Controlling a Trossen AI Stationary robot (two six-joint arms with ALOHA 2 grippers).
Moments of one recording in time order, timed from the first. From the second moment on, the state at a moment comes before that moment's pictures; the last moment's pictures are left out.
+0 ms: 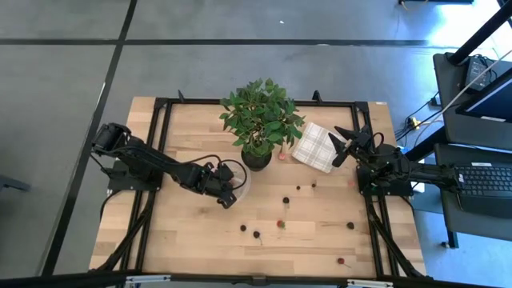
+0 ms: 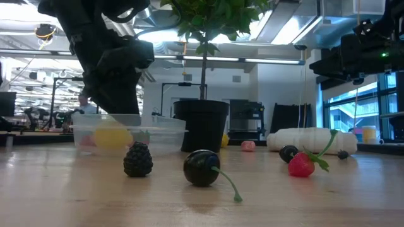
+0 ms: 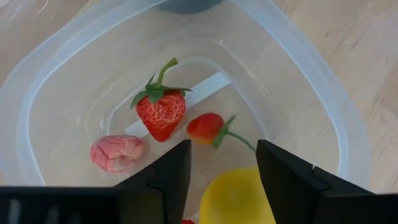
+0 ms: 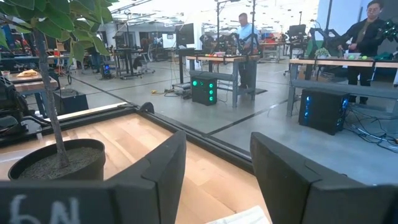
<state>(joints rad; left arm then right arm) -0.28 1.57 0.85 -0.45 -0.38 -0.91 -0.12 0.00 0.01 0.09 0.61 0.00</state>
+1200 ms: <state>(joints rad) -0.45 1.42 0.87 0.06 -0.24 -0.46 -0.11 0.00 0.01 0.09 0.61 0.00</state>
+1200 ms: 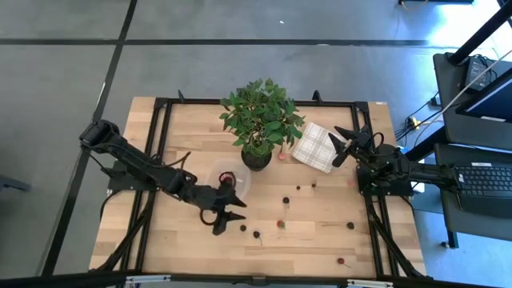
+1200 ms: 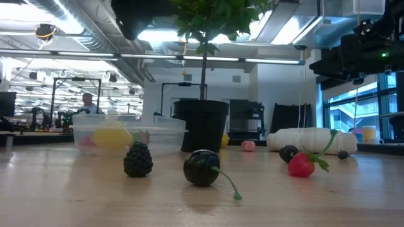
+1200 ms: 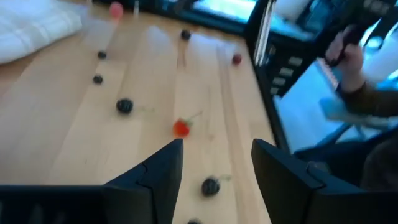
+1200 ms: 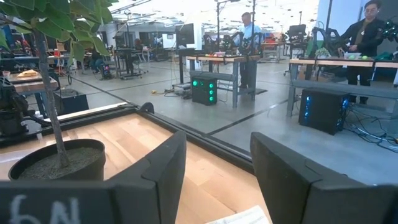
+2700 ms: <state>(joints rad) -0.51 1.78 1.18 -0.35 -0.22 -0.46 -0.11 0.00 0.01 0.09 0.61 0.00</state>
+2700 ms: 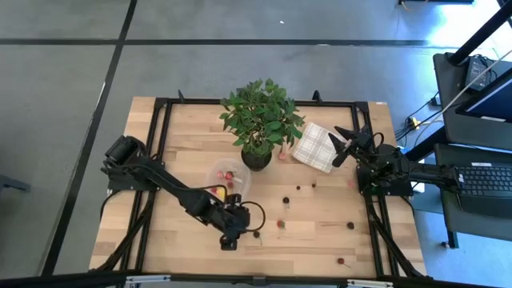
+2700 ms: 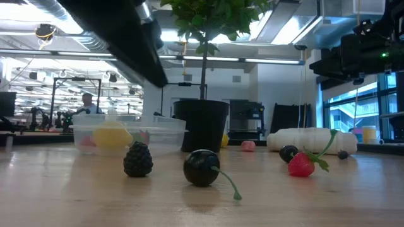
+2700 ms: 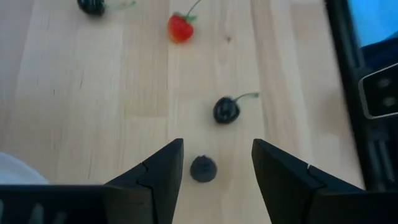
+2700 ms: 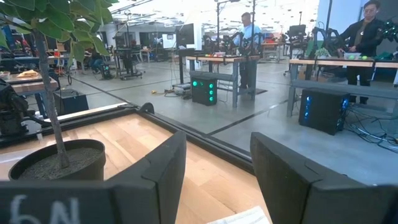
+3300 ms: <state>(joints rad) -0.51 1.89 1.18 -0.35 -0.23 -0.54 -0.11 0.00 0.01 0.09 0.61 -0.01</state>
